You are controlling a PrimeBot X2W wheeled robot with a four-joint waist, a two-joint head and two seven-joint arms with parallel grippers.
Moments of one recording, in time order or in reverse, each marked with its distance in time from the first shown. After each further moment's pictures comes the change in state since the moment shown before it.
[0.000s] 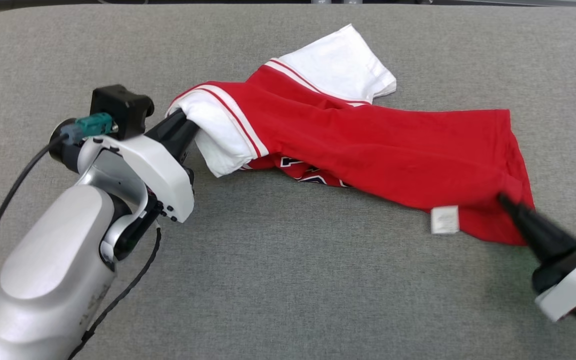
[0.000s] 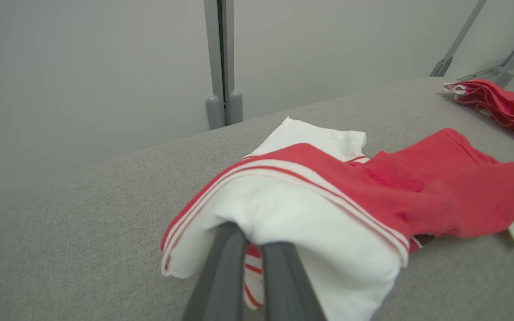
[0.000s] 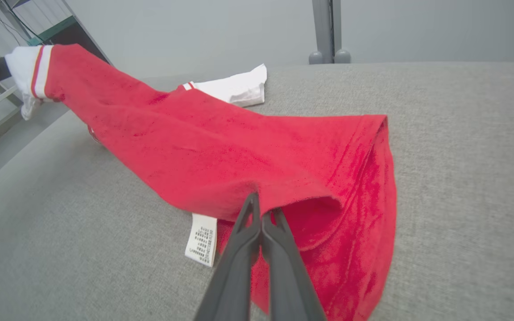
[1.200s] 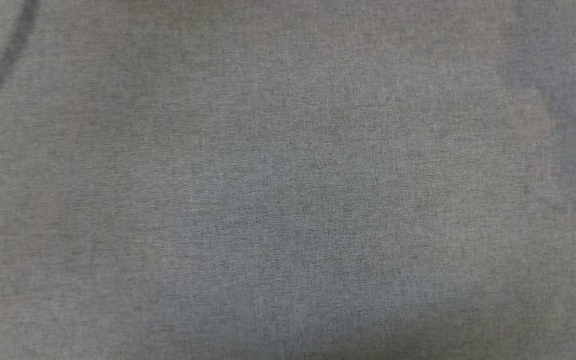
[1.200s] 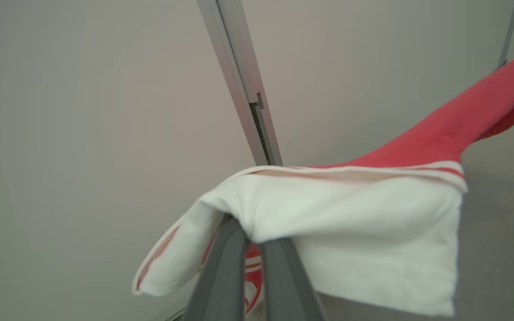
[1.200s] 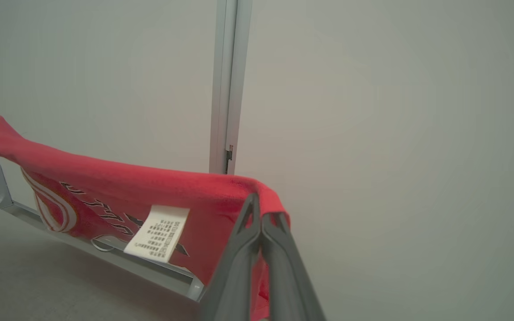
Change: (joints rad) left arm -0.748 0.044 -0.026 0.224 0.191 -0.044 -0.037; right arm -0.973 0.066 -0.014 0.330 -0.175 0.000 -0.131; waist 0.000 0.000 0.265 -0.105
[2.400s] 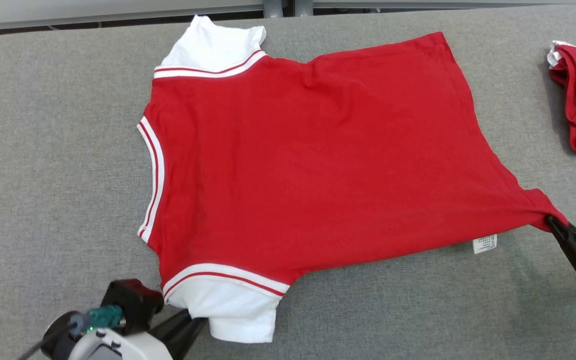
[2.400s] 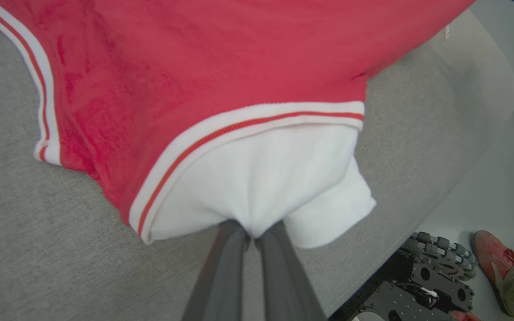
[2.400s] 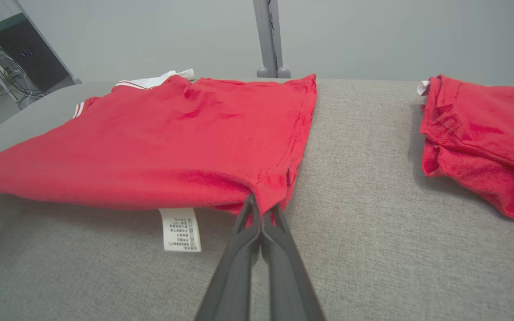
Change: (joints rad) left arm 1.342 0.337 -0.082 -0.987 -0.320 0.397 0.263; right arm 1.153 -0.200 -0.106 -0.396 0.180 0.000 0.005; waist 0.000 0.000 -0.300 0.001
